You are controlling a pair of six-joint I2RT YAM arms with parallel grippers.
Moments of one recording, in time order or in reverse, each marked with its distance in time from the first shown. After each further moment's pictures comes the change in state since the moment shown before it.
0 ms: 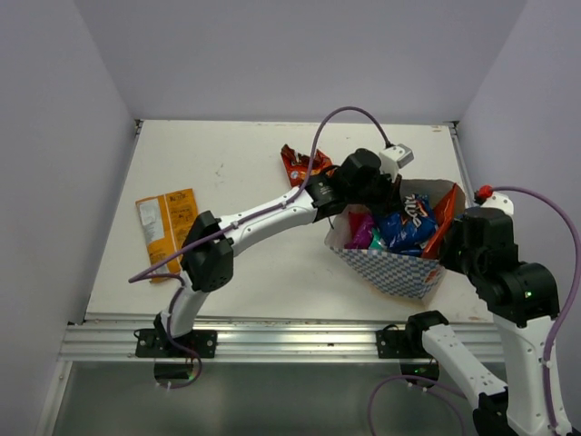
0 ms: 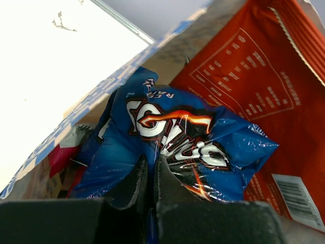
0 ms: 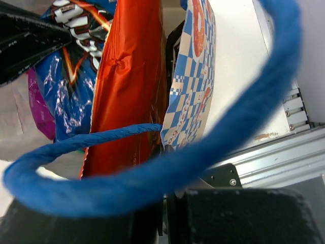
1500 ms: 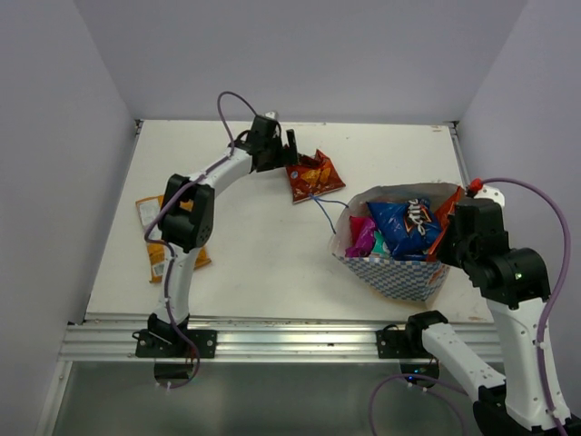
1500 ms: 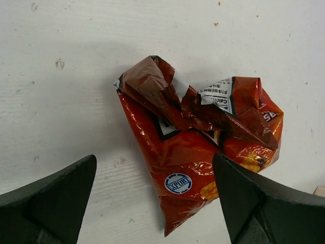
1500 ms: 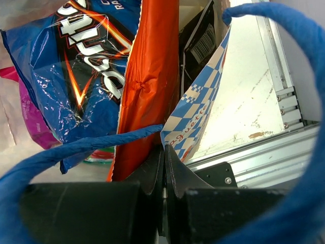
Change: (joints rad) left arm 0.591 0.132 -0.129 -0.068 -0.190 -0.183; right arm 0.000 0.060 -0.008 0.006 0.008 -0.012
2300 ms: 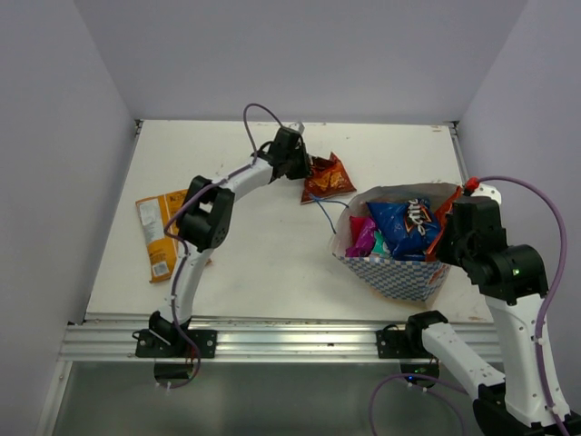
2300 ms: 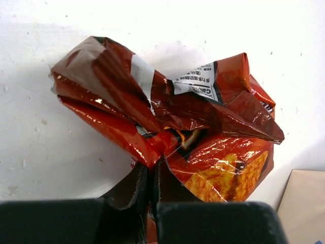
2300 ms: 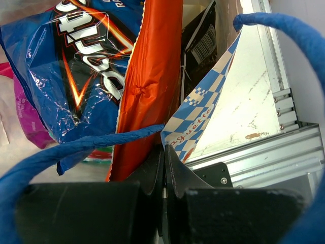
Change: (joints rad) left arm -0.101 0.130 0.069 0.089 0.085 -0.067; right arm 0.000 0.018 -0.002 0.002 -0.002 -0.027
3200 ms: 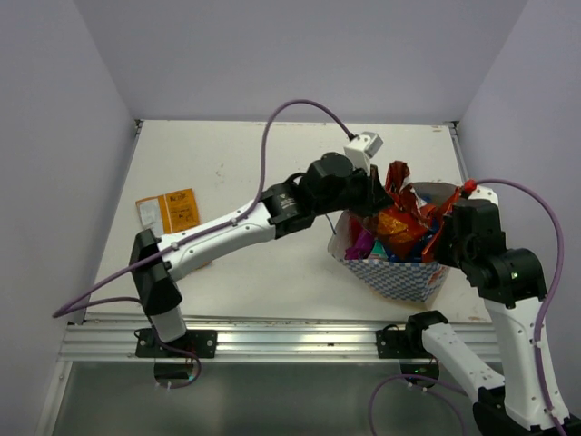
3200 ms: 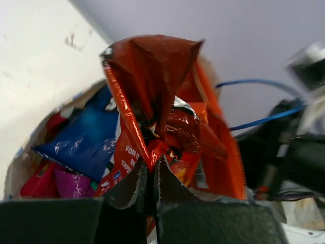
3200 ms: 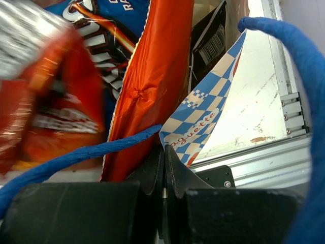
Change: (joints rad) left arm -0.547 -0.665 -0.200 0.036 -0.112 -0.007; right arm 0.000 -0.024 -0.035 0.028 -0.034 -0.018
